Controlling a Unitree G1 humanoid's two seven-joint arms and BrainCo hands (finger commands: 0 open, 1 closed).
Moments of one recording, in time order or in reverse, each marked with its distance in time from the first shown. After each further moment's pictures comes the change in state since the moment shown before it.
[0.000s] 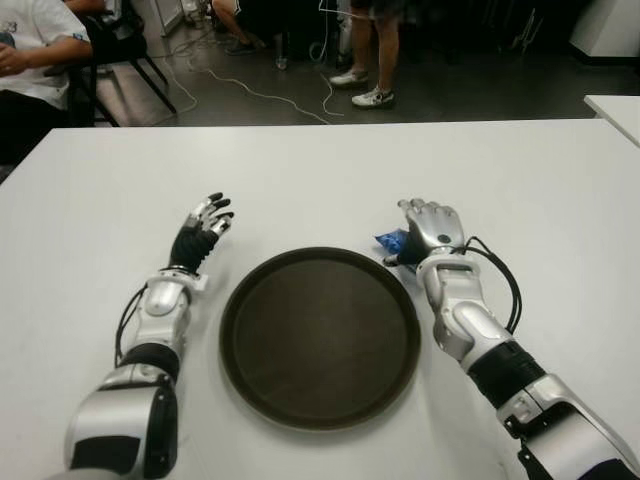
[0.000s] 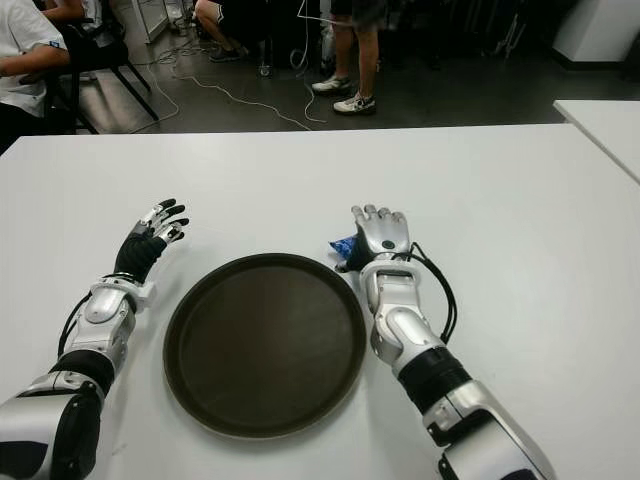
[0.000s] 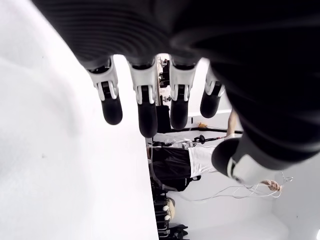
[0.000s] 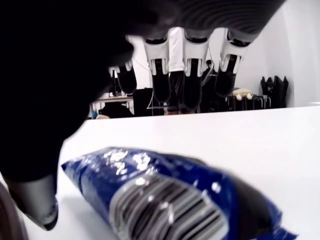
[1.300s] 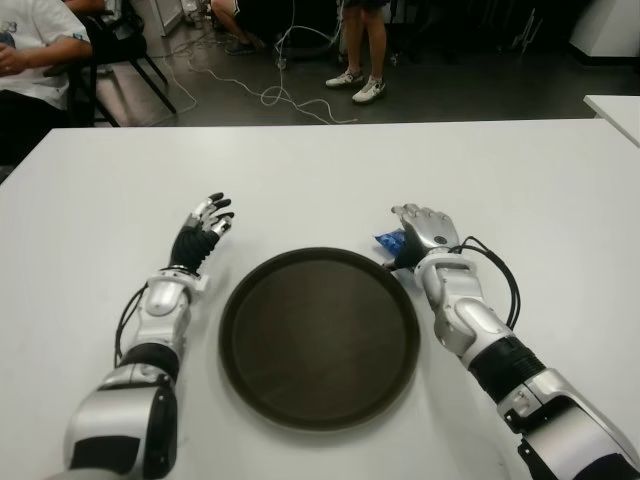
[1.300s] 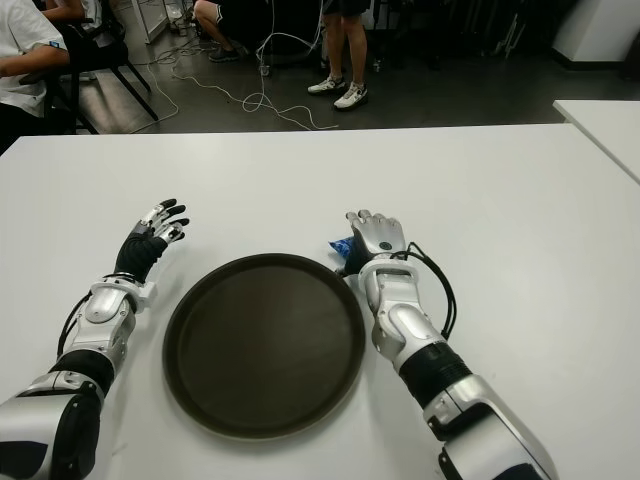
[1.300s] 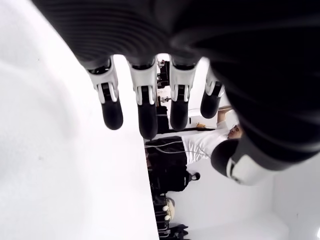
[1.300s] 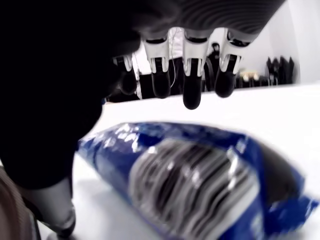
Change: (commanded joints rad) left arm 0.000 0.012 -0.008 -0.005 0.011 -0.006 -0.013; right arm -0.014 -0.002 -0.025 0.021 0.155 -0.095 0.089
